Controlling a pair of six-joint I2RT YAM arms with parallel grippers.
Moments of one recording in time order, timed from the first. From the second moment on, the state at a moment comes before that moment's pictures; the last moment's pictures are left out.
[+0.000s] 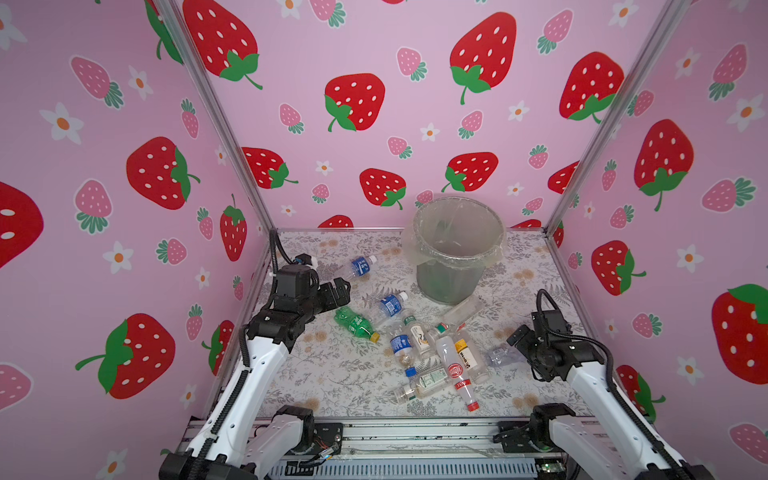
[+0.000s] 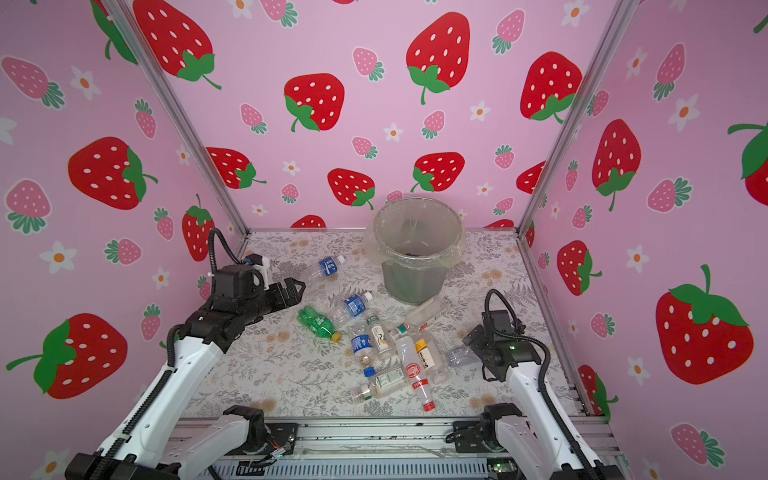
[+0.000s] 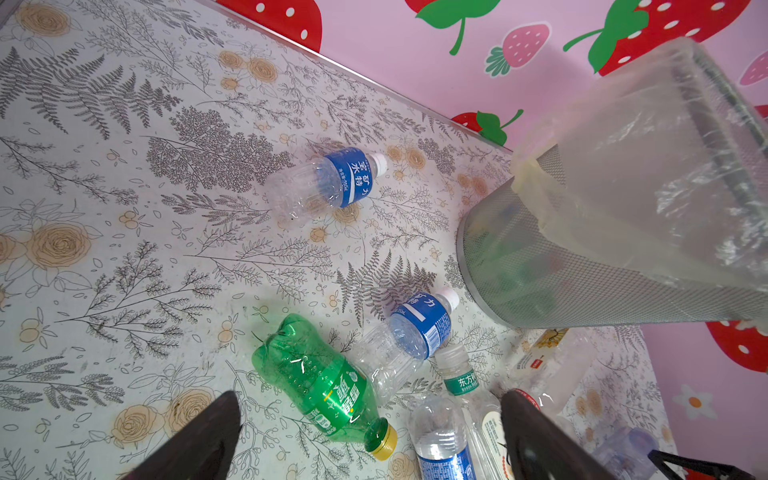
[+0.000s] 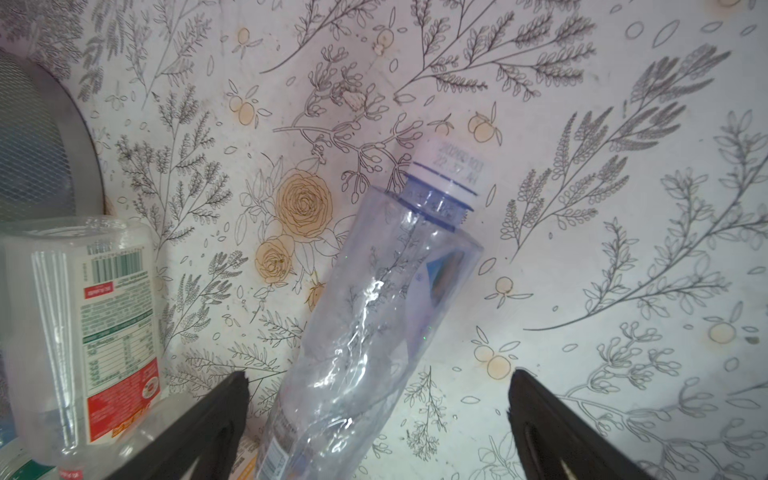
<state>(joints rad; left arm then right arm) -0.13 1.00 0.94 -0.60 0.16 -0.43 0.20 0.86 0.54 -0.81 0.12 0.92</state>
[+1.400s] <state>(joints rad) -0.07 1.01 0.93 -0.60 0.24 -0.44 0.20 1.02 0.49 -0.59 0.12 0.96</state>
